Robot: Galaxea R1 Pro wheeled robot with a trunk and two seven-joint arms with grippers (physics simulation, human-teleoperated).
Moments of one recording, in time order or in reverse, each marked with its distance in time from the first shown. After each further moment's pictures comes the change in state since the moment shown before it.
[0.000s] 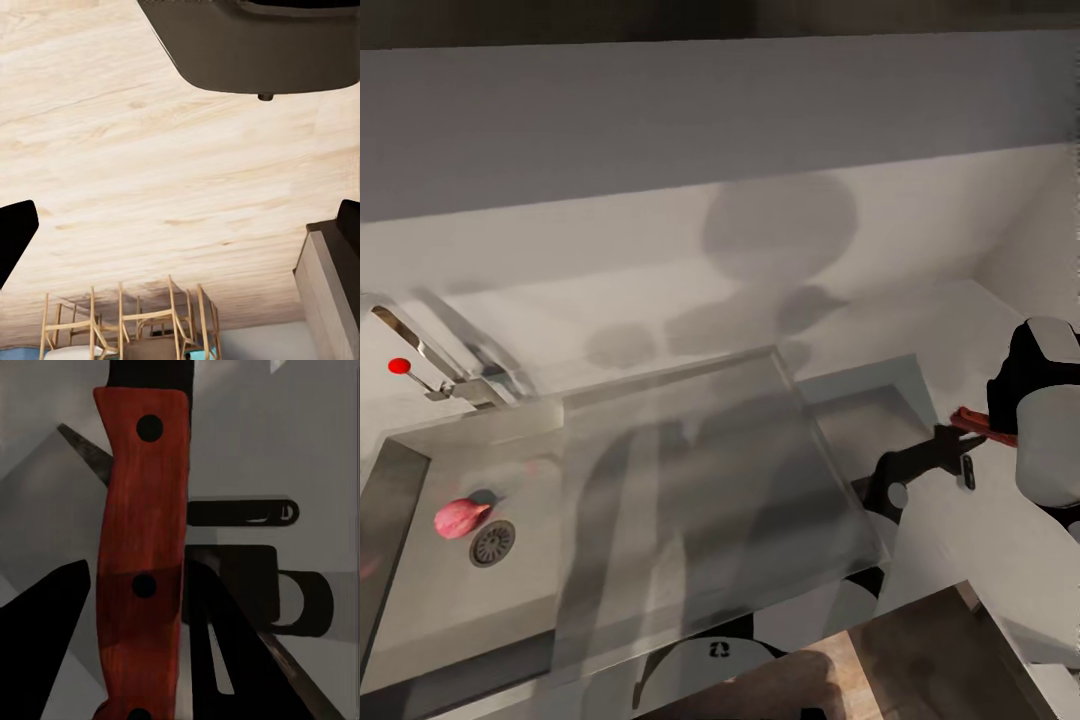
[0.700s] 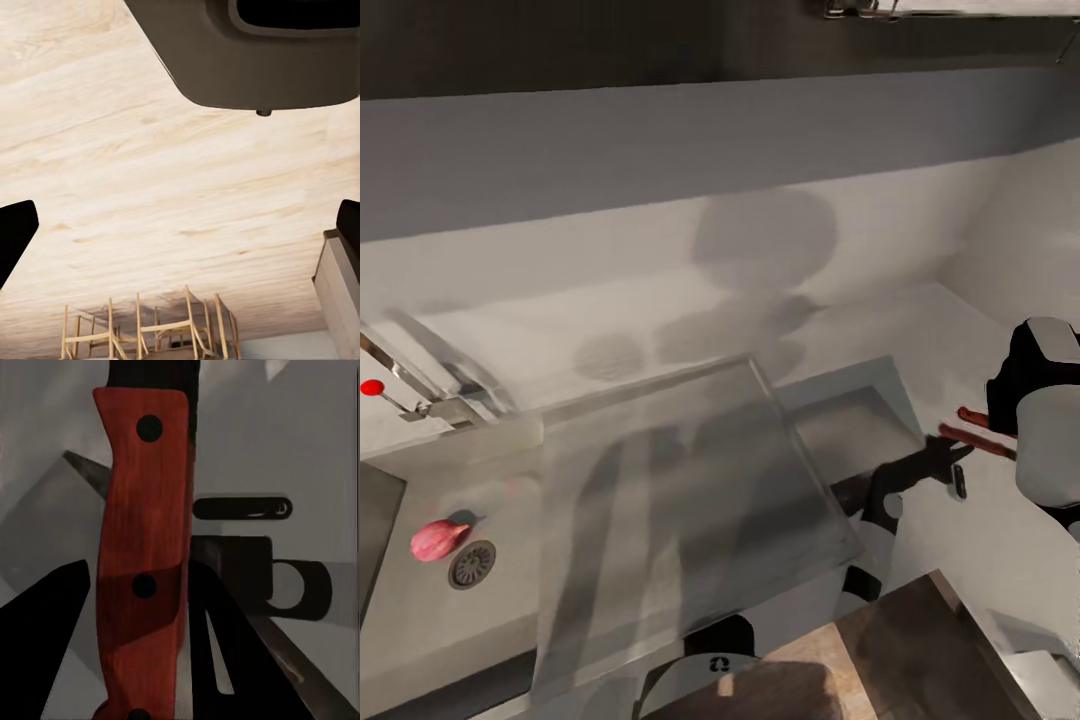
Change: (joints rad) left arm 0.000 0.000 0.000 0.000 0.000 0.000 0.000; right arm 0.000 0.000 0.000 0.000 -0.002 0.003 -0.001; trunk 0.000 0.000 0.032
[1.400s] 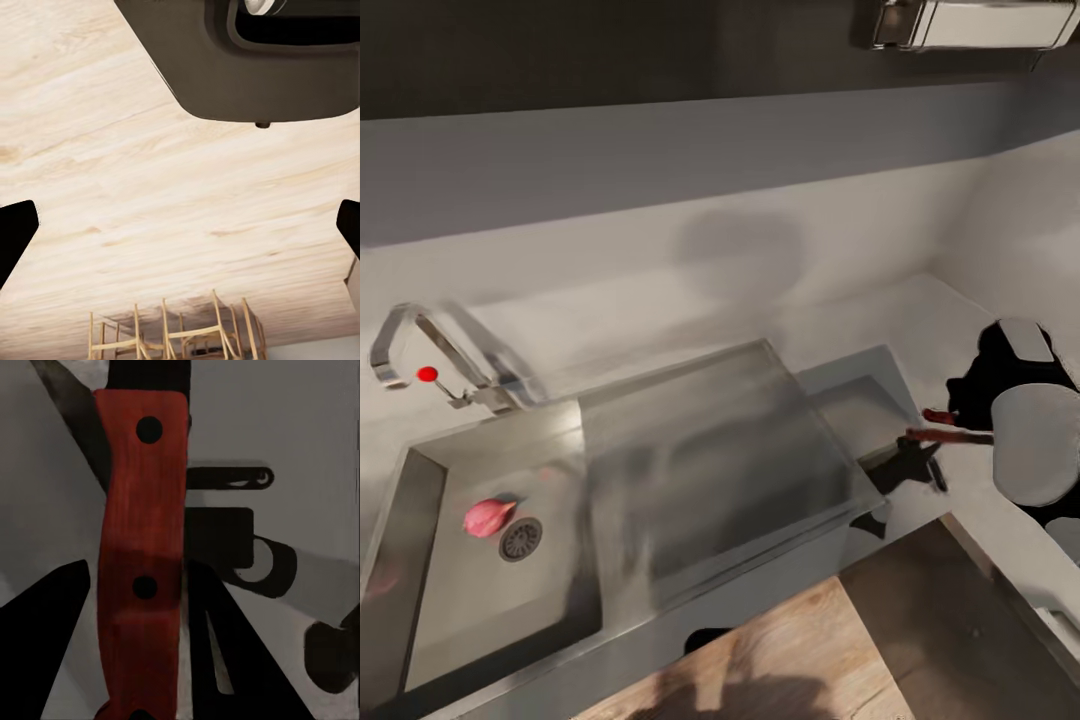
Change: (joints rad) left arm 0.000 0.000 0.001 0.000 0.000 0.000 0.000; right arm 0.000 0.063 0.003 0.002 -0.002 0.291 0.006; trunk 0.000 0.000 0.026
